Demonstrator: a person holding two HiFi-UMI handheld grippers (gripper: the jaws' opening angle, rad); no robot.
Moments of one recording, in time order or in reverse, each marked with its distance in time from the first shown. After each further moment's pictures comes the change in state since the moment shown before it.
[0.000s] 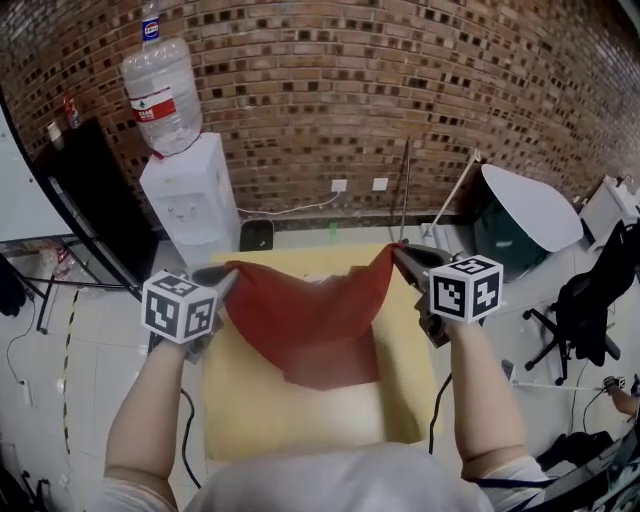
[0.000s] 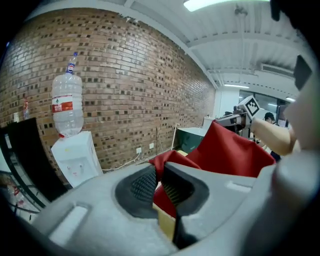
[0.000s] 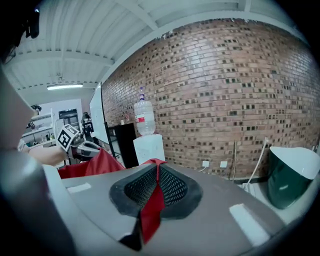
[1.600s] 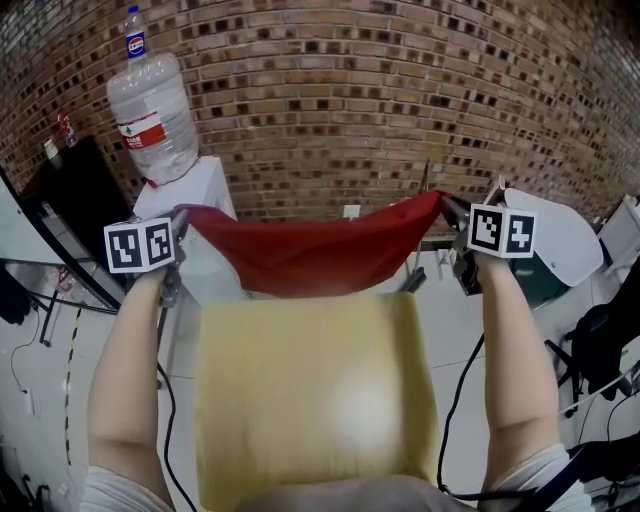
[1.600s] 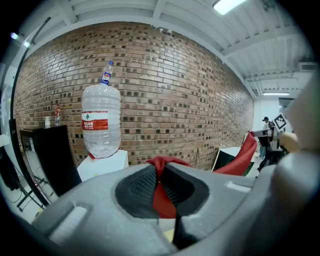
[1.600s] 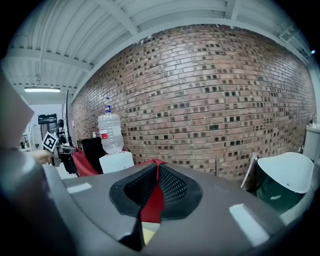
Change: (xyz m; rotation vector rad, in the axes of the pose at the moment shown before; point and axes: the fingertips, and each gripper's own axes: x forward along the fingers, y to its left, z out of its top) left arm 0.070 0.227 0.145 -0.165 -0.157 0.366; right arm 0.105 -0.207 0.151 0.056 -0.106 -0.173
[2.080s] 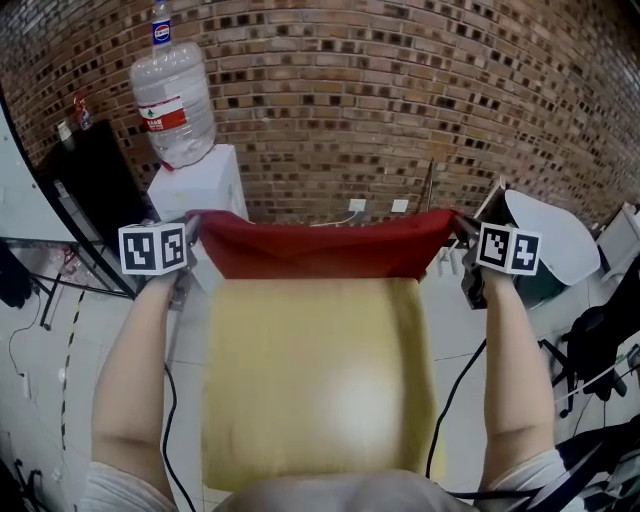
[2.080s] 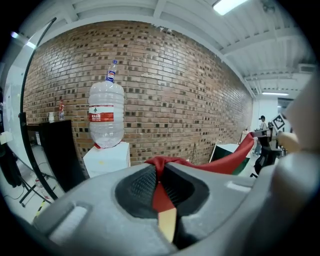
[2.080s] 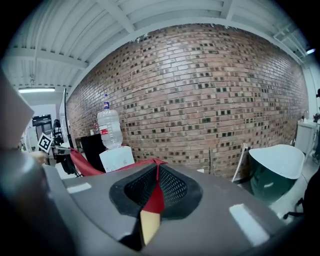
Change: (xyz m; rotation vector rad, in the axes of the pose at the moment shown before) left arm -0.053 0.000 -0.051 -0.007 0.036 -0.015; right arm -0.050 0.015 -0.054 0.044 0.036 -0.056
